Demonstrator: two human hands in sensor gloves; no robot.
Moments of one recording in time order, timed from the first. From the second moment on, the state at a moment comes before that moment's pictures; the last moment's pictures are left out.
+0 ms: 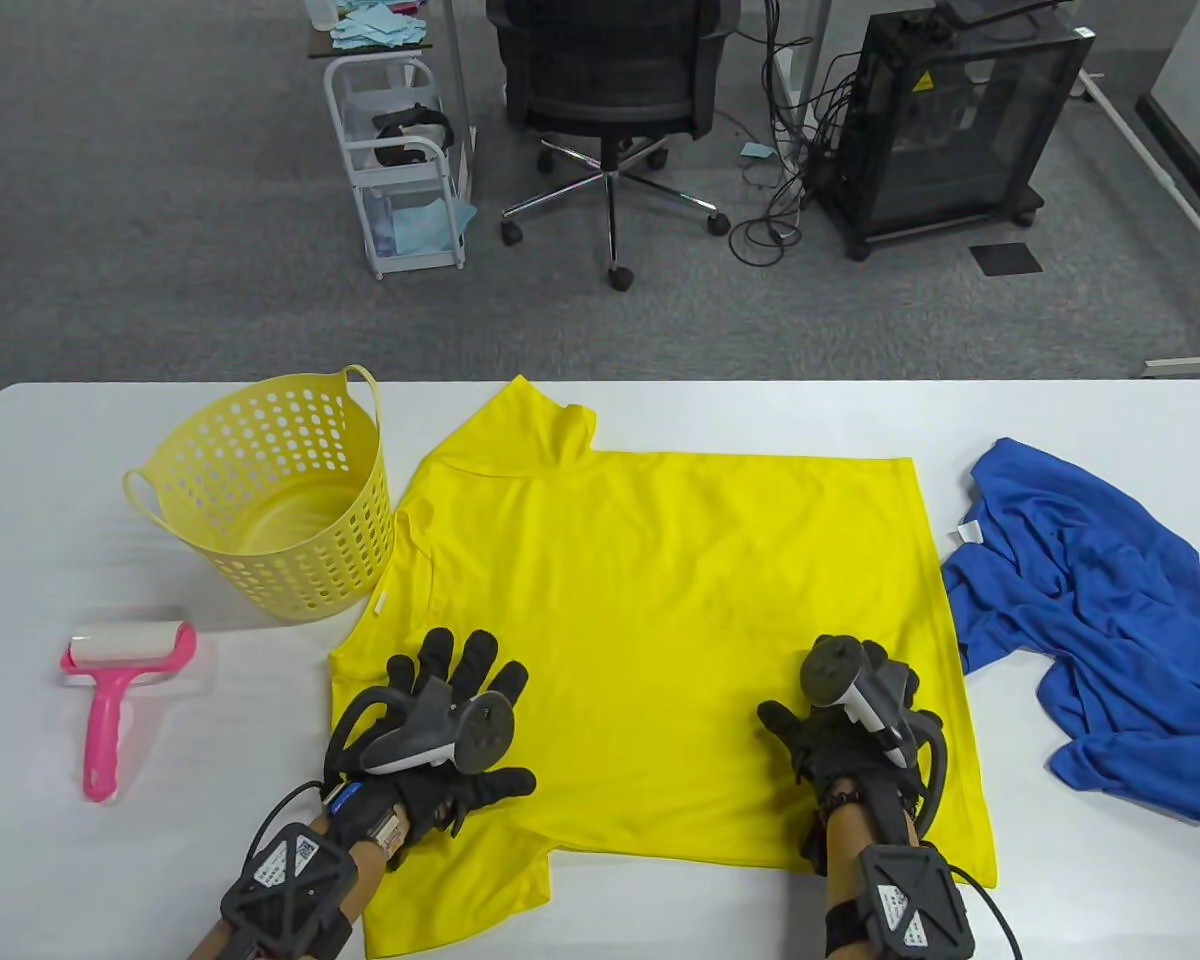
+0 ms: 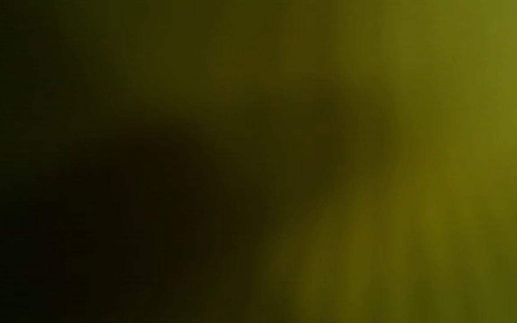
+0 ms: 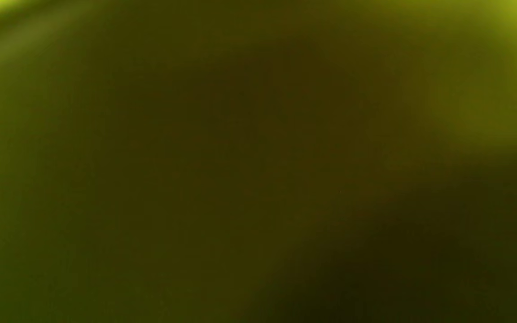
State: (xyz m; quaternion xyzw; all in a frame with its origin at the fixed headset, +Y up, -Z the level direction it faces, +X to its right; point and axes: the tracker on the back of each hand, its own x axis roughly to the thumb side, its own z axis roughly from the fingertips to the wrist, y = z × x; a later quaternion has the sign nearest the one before) left_hand -0.174 -0.783 -0.296 -0.23 -0.23 -0.09 0.94; right_hand 0.210 -0.799 -0.309 -0.17 0.29 0.93 0.13
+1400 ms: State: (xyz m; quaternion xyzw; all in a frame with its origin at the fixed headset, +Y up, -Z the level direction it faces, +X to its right) left_hand -0.459 -0.763 -0.294 -0.08 0.37 0.01 0.92; right_hand 0.196 -0.781 -0.301 -0.11 0.19 0.97 0.09
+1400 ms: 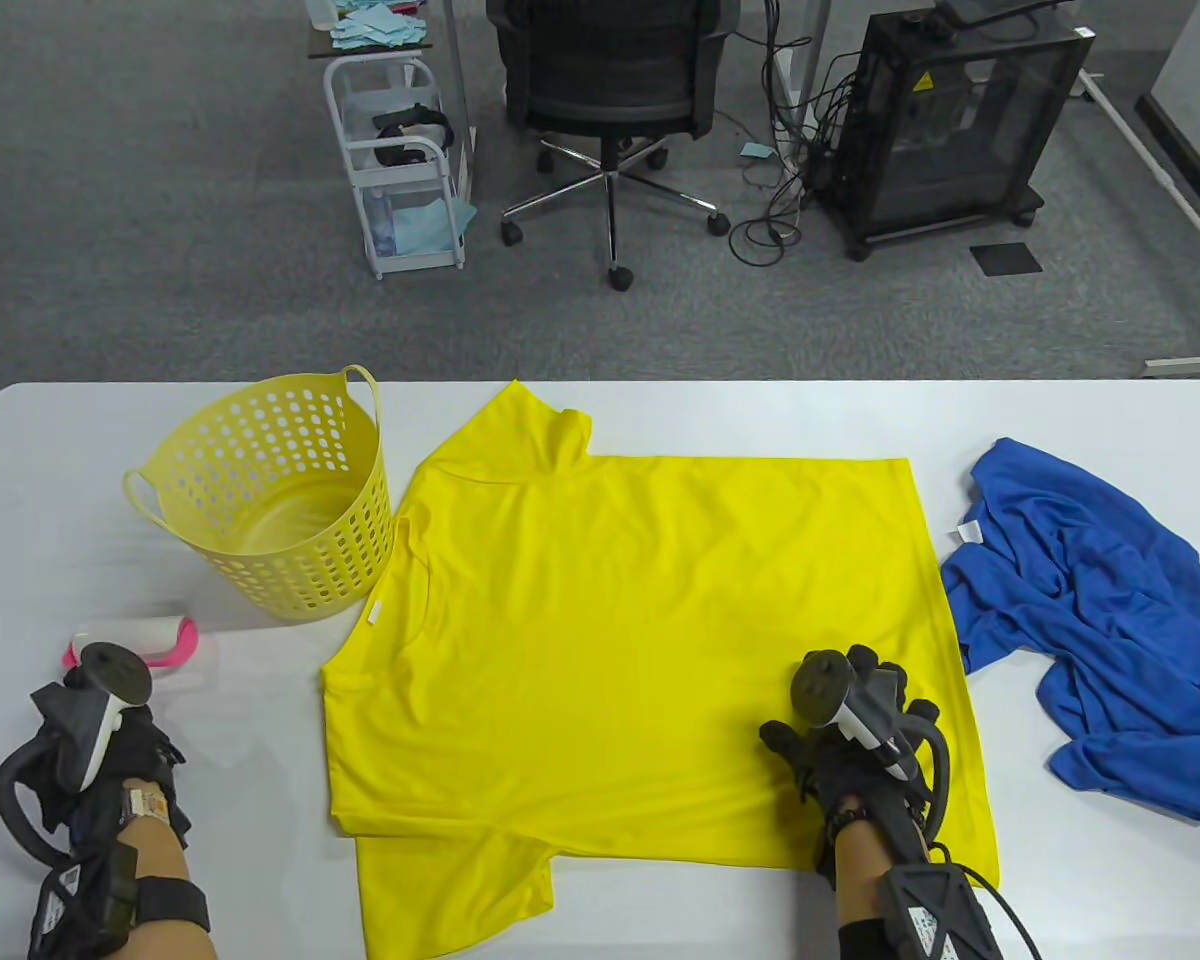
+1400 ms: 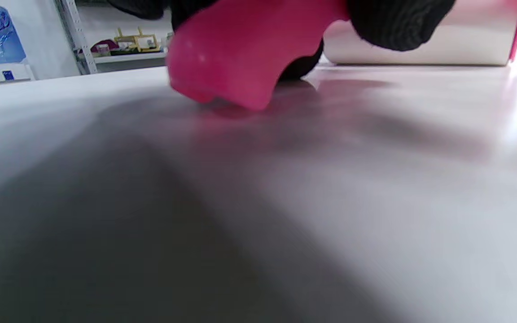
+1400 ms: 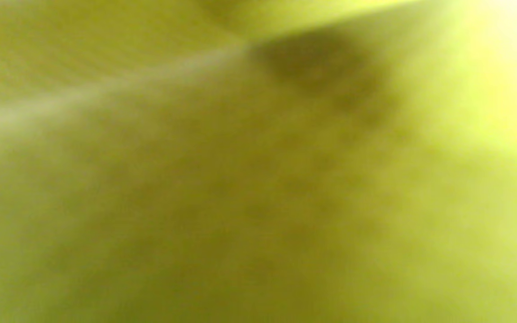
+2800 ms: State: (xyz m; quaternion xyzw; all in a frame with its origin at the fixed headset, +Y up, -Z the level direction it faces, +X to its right) left_hand -0.167 -0.723 -0.401 -0.02 0.01 -0.02 1.00; right_hand 0.191 -0.797 -0.302 -0.09 0.28 0.95 0.11
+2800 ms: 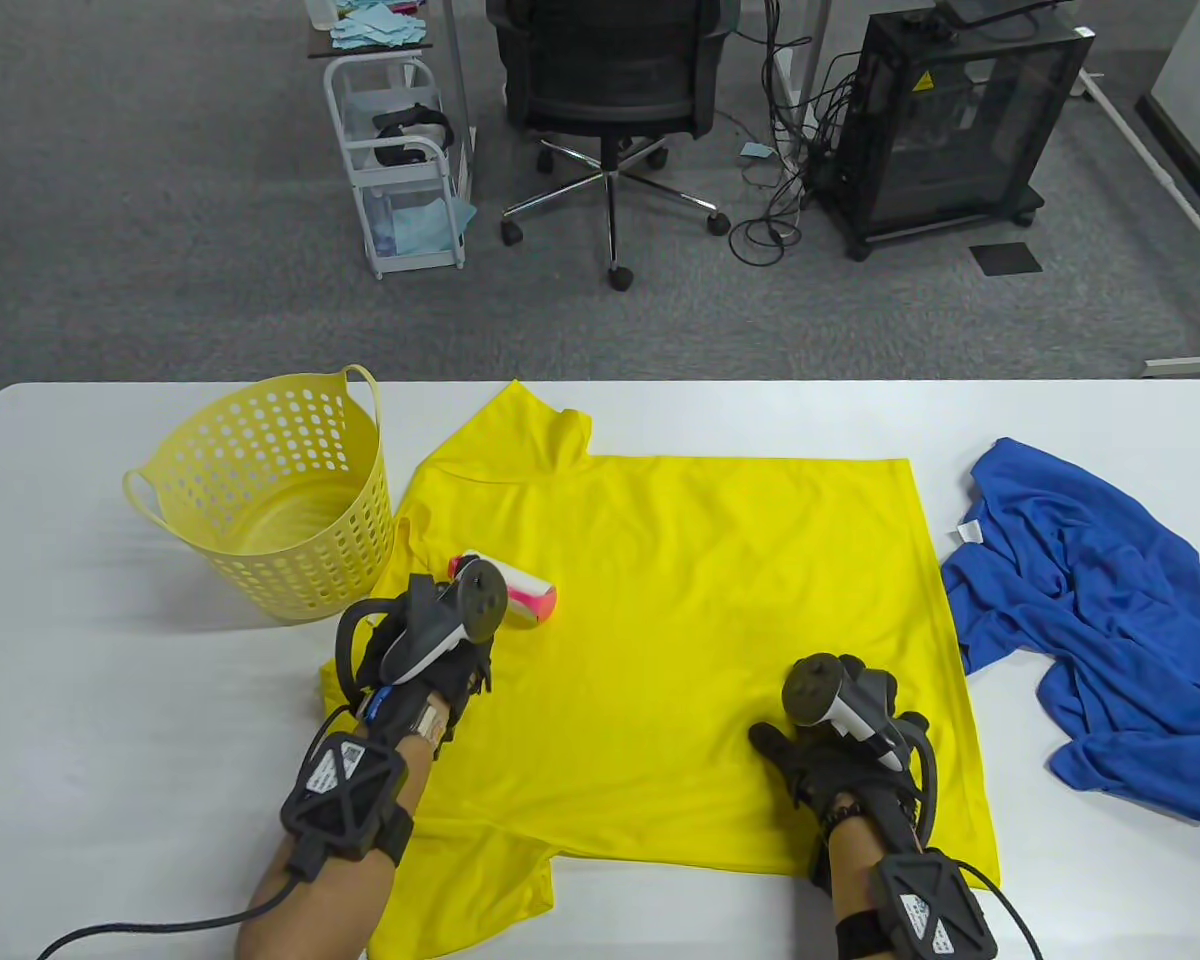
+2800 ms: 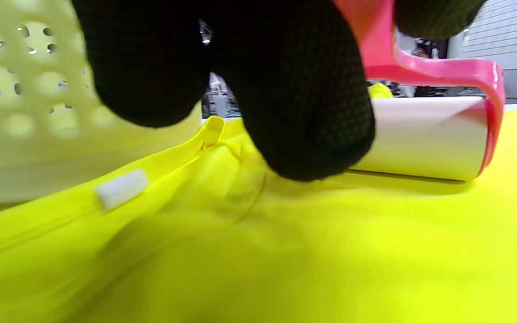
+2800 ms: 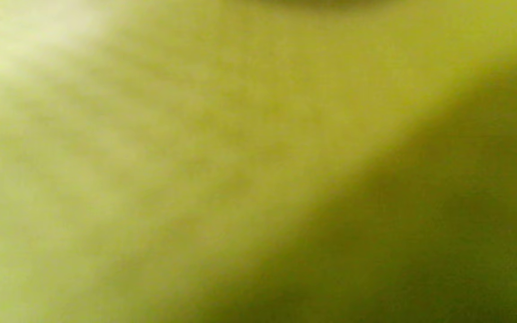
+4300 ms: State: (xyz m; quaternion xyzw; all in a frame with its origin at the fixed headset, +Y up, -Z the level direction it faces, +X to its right) left_hand -0.169 -0.720 -0.370 -0.08 -0.05 -0.03 1.00; right_hand 0.189 -0.800 -0.305 -0.09 0.29 0.95 0.11
